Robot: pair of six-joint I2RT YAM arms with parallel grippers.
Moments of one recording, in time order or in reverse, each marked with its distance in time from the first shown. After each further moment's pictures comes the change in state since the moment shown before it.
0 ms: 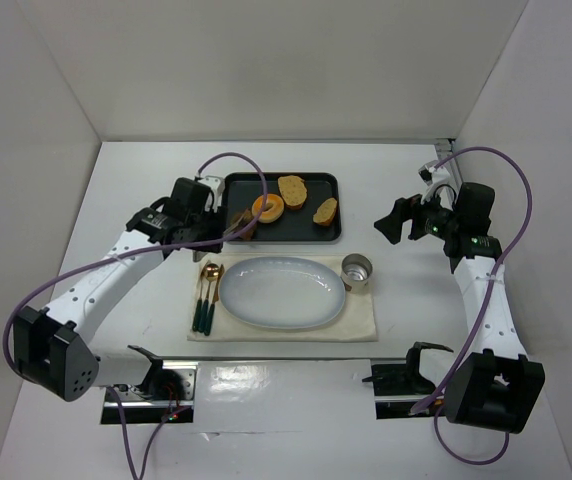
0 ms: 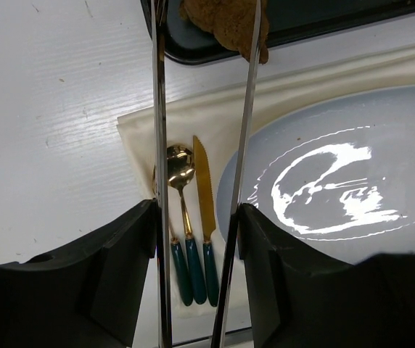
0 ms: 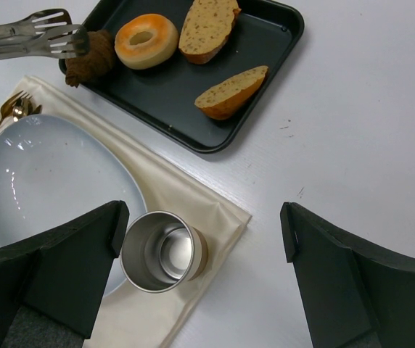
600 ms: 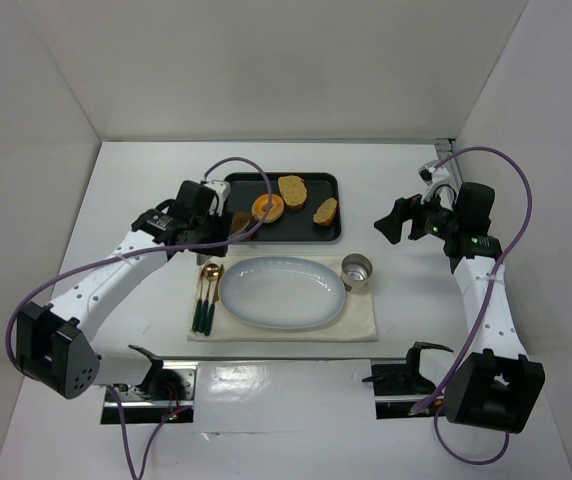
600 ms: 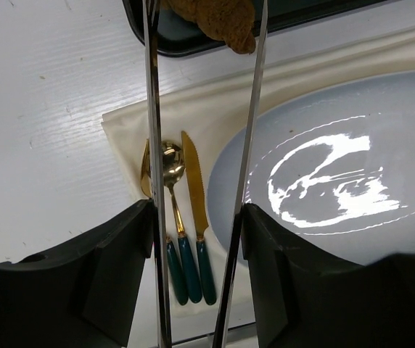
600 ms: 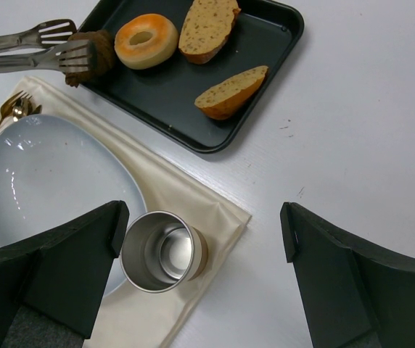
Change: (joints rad) left arm -0.021 0.013 -0.014 0.007 0.018 0.001; right arm 0.000 0.000 0.000 0.000 0.000 0.000
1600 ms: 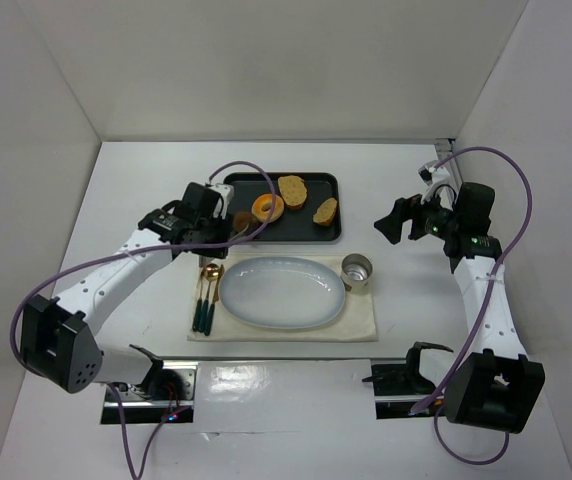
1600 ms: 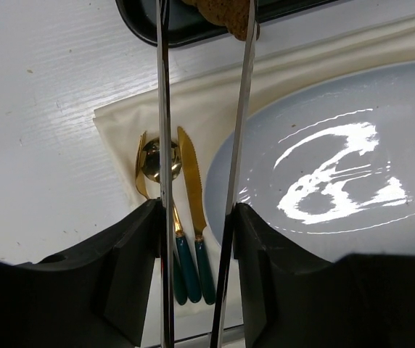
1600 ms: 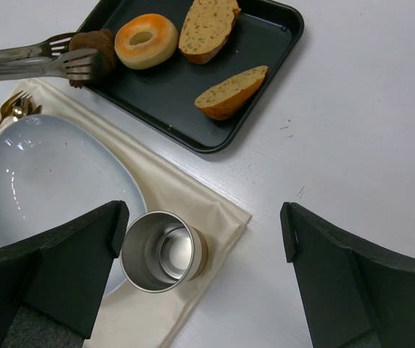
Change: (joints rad) left arm -0.014 0.034 -0.014 0.009 -0.002 -0.002; right arm 0.000 0.000 0.000 0.000 0.000 0.000
